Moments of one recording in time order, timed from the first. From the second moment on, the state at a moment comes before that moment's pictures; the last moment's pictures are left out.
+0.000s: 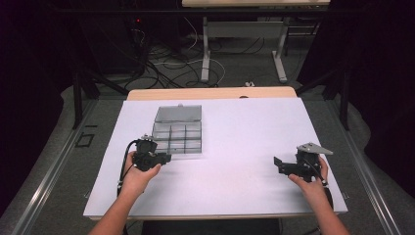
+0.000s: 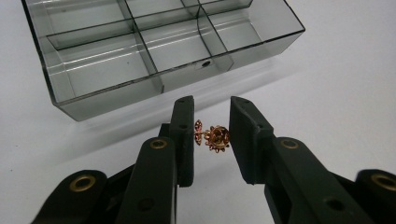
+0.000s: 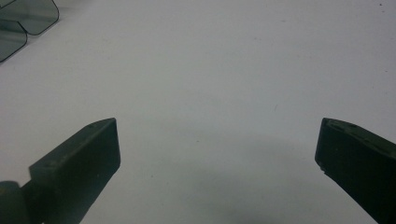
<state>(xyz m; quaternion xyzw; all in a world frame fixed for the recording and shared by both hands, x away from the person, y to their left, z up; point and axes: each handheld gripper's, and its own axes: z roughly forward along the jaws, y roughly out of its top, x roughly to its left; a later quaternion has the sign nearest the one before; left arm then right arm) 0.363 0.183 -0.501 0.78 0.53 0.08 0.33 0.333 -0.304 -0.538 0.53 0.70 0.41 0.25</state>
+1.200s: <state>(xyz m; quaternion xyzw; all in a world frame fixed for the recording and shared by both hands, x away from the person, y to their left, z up) 0.376 0.197 -0.473 0.76 0.54 0.10 0.34 0.333 -0.305 -0.538 0.53 0.70 0.41 0.25</state>
